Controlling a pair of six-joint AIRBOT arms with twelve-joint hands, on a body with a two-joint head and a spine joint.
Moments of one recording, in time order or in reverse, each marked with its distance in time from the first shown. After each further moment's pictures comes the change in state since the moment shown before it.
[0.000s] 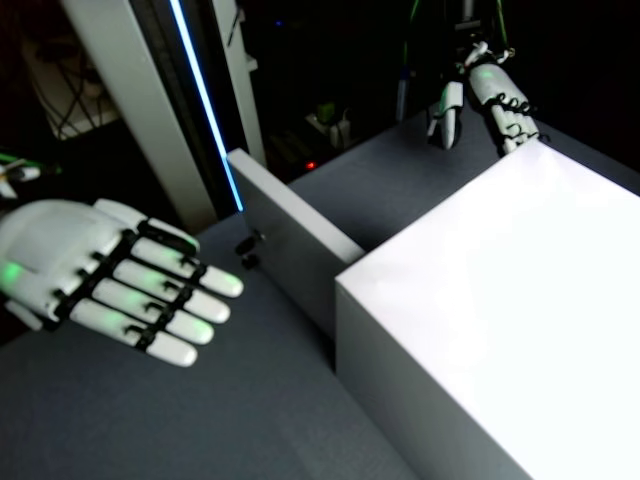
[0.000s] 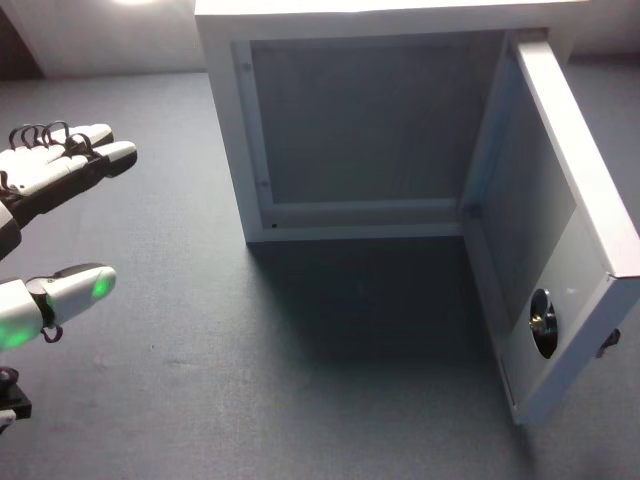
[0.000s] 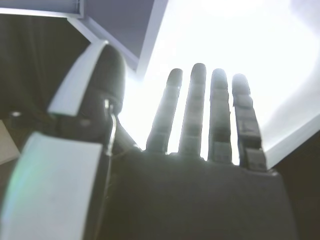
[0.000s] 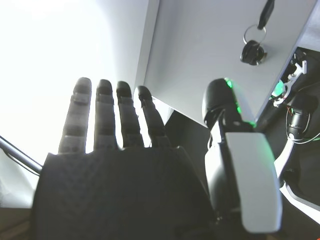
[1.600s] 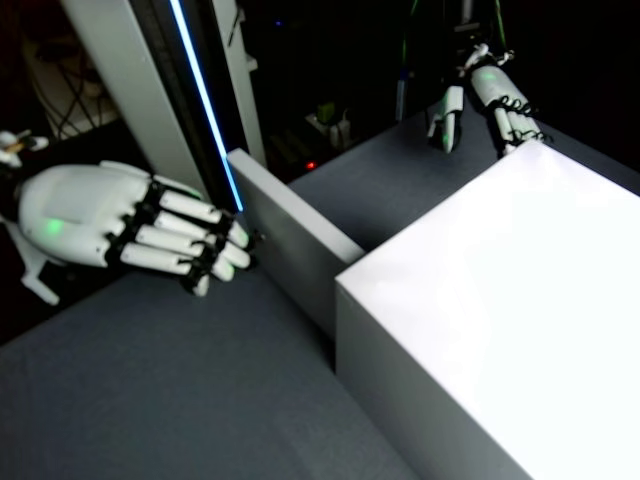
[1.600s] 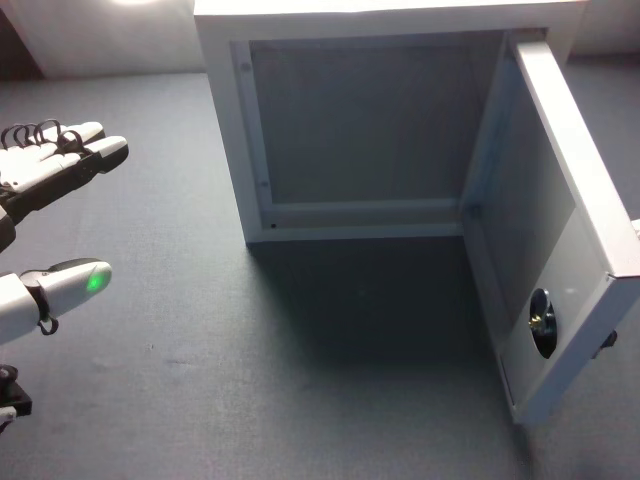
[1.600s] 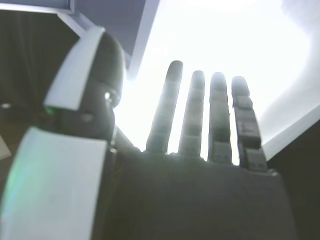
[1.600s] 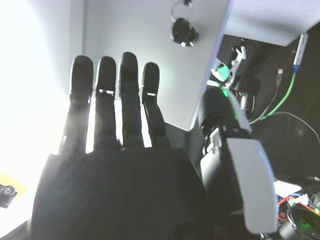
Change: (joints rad) left arm 0.007 -0.005 0.000 -0.036 -0.009 -0.005; right arm 0.040 0.043 -0.034 -0.285 -0.046 0.070
